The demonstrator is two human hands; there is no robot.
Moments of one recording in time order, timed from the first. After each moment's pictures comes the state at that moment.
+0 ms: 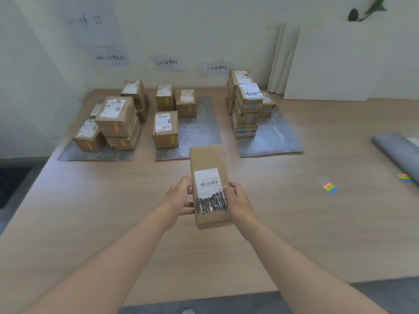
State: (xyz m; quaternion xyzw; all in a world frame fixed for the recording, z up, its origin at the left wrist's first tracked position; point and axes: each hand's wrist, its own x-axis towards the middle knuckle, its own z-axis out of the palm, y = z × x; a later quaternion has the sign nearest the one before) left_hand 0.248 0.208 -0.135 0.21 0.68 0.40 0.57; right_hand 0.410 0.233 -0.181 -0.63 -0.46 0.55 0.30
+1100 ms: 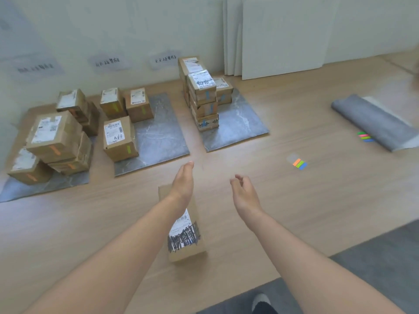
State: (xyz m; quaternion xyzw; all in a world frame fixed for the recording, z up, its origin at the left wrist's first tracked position) left_hand 0.346 0.305 -0.170 0.36 0.67 0.36 0.54; right_hand 0.512 0.282 -0.212 -0.69 -0.39 0.49 0.37
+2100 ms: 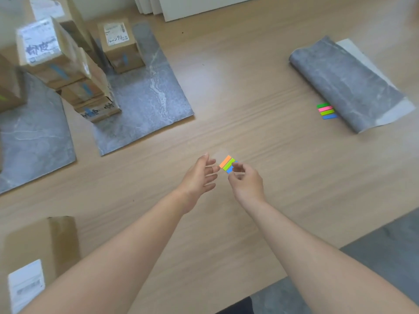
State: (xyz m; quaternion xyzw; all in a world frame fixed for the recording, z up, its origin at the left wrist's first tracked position) left_hand 0.699 0.470 -0.289 0.26 0.62 0.21 0.71; right_hand 0.842 0.434 -0.339 -0.76 -0.36 0.45 0.30
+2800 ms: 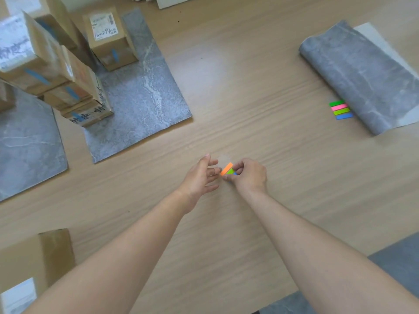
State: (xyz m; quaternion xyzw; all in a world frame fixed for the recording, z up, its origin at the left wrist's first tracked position) left_hand 0.712 0.507 -0.312 0.25 0.64 0.19 0.70; right_hand 0.858 0.494 -0.367 -0.80 -0.42 0.40 0.14
